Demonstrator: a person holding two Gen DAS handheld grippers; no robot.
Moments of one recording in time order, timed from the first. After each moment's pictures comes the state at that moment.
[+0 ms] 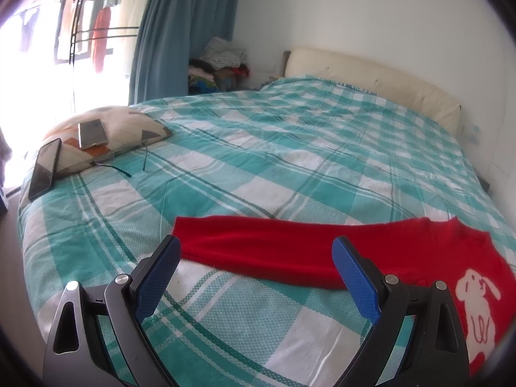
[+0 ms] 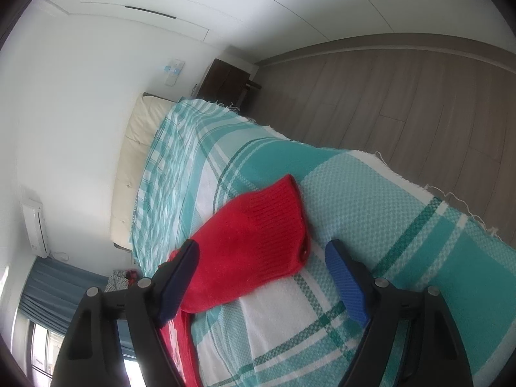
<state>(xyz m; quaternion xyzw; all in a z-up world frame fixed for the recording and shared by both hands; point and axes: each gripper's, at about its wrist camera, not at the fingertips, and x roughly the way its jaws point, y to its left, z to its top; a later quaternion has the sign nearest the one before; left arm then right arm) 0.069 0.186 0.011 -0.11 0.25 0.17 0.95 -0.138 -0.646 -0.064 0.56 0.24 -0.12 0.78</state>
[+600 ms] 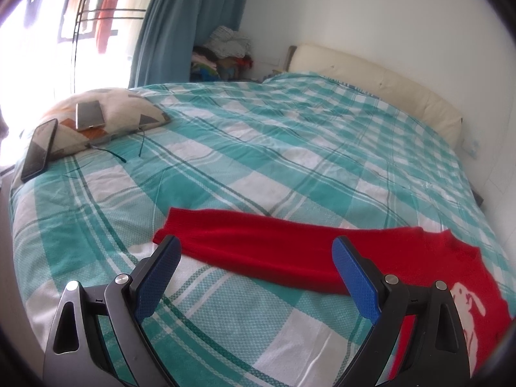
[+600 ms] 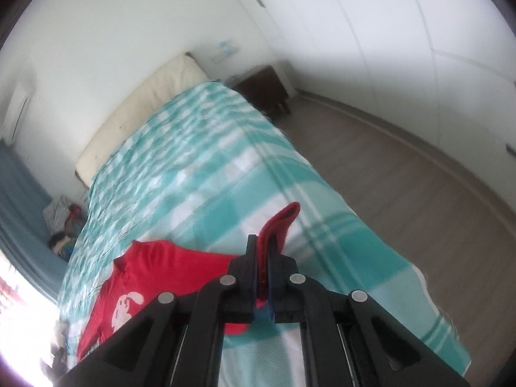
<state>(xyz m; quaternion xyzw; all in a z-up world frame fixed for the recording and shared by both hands) 0.073 0.193 0.014 -0.15 0.26 0.16 0.94 -0.033 -0.552 0.115 0.26 0.27 -0.12 0.92</state>
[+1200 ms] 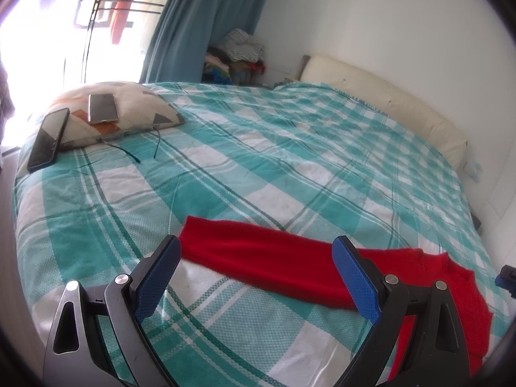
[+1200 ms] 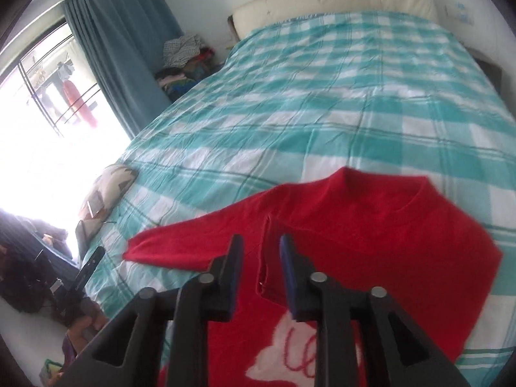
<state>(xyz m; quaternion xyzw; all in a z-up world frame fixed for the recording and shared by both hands) 0.066 0.222 0.021 -0.19 0.25 0.17 0.93 0.172 -0.177 0.059 0.12 0.42 0.24 0.87</state>
